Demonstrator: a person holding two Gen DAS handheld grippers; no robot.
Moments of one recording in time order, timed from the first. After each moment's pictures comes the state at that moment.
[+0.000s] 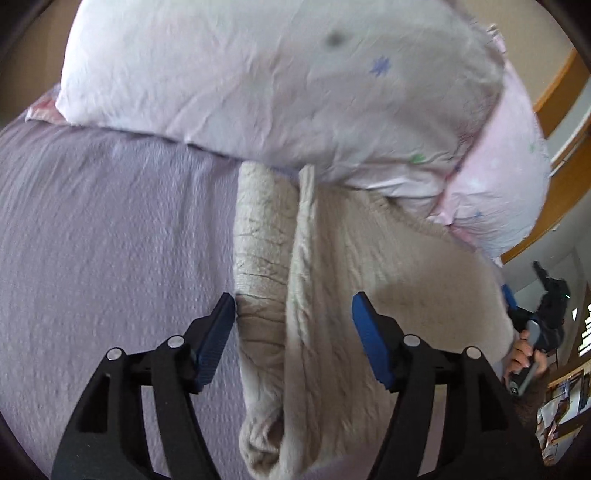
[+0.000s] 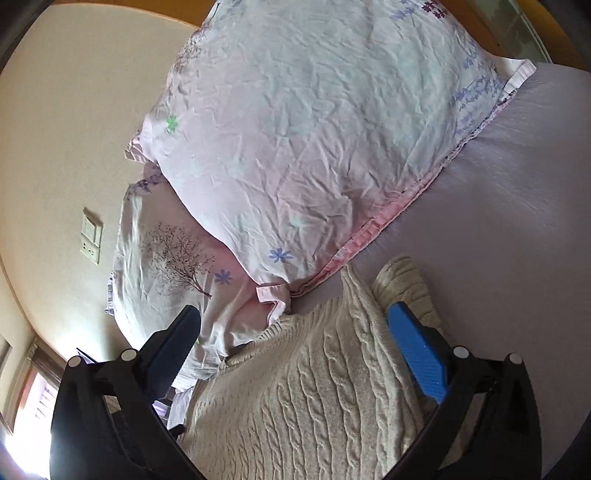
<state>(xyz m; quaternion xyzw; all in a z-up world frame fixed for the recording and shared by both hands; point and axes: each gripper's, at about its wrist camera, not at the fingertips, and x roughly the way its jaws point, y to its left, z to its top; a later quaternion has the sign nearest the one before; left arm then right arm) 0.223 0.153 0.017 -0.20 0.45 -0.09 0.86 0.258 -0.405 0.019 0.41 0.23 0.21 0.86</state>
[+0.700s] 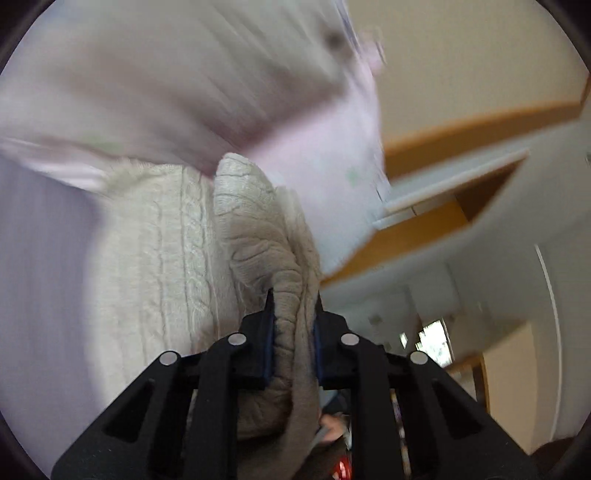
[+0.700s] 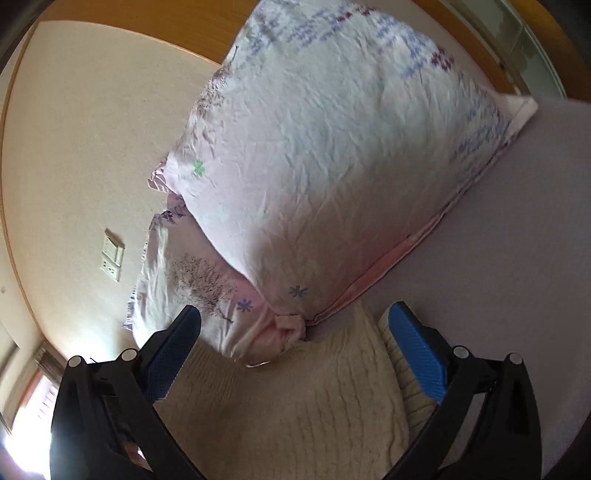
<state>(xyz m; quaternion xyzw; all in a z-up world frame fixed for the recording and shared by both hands) 0.270 -0.033 0.093 -0.43 0.36 -0.38 0.74 0.245 -0.437 0.048 0.41 0.18 0.22 0.87</state>
